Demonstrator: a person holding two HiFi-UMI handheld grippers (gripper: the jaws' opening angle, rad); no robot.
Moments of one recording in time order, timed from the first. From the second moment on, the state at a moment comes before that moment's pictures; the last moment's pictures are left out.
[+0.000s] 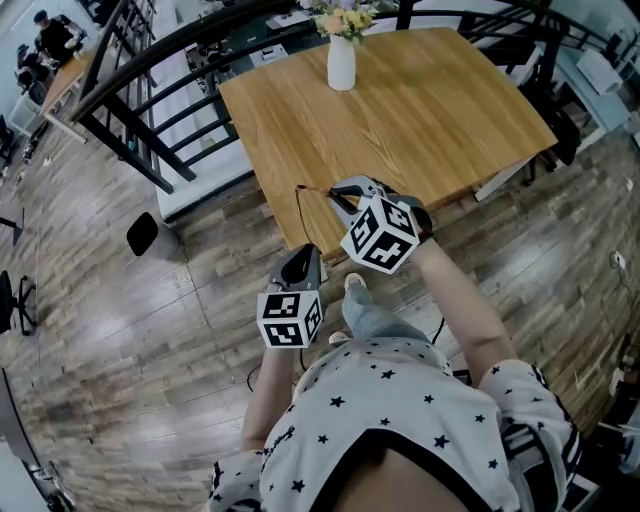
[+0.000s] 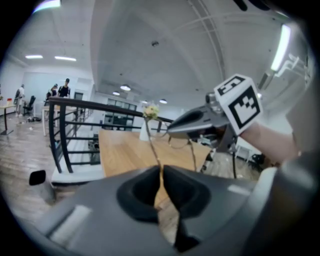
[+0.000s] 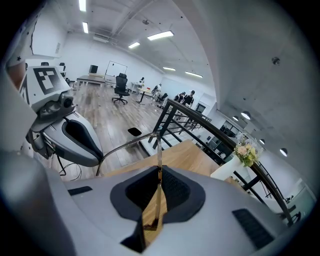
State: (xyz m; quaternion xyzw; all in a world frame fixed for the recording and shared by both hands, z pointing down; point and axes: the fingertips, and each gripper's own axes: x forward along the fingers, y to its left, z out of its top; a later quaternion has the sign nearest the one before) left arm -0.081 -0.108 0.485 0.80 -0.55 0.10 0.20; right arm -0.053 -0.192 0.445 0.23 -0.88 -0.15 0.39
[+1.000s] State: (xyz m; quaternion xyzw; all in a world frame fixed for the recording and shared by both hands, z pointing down) left arm -0.025 -0.111 0.461 0.85 -0.50 0.11 0.14; right arm -0.056 -0.159 0.433 0.21 -0.89 -0.13 0.37
